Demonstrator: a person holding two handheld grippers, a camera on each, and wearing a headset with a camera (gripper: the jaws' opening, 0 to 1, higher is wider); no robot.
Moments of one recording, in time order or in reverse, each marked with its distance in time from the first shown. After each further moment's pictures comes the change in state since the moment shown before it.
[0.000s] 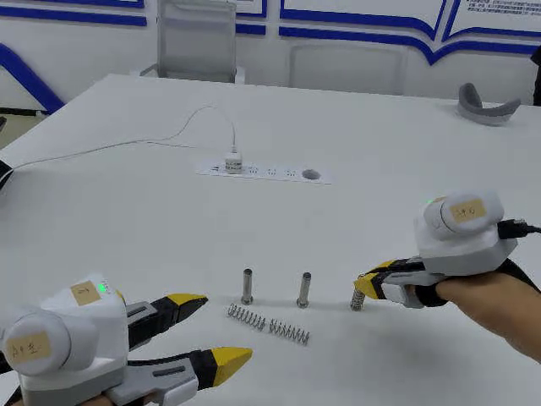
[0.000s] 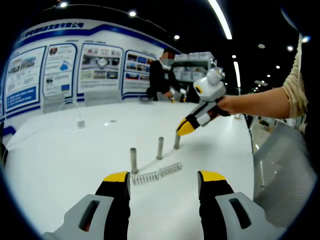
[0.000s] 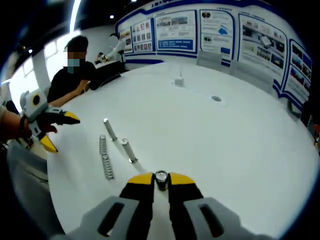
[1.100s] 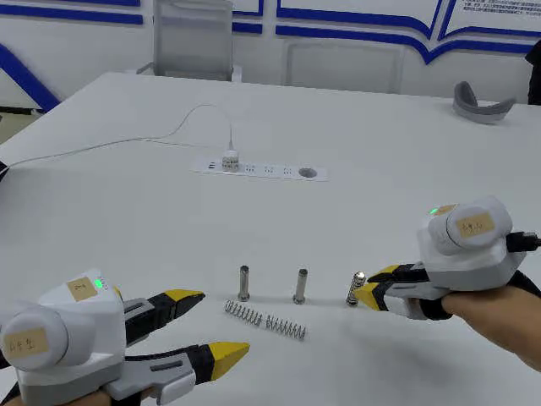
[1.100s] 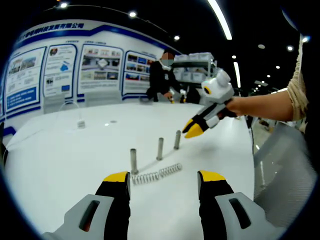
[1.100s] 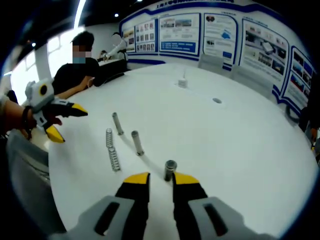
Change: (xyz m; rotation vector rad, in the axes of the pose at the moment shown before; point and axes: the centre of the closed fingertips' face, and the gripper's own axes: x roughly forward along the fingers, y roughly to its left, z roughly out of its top) left arm 0.001 0.000 0.001 0.004 -0.006 0.001; right arm -0.018 0.014 -0.010 -0.046 -0.012 -0.014
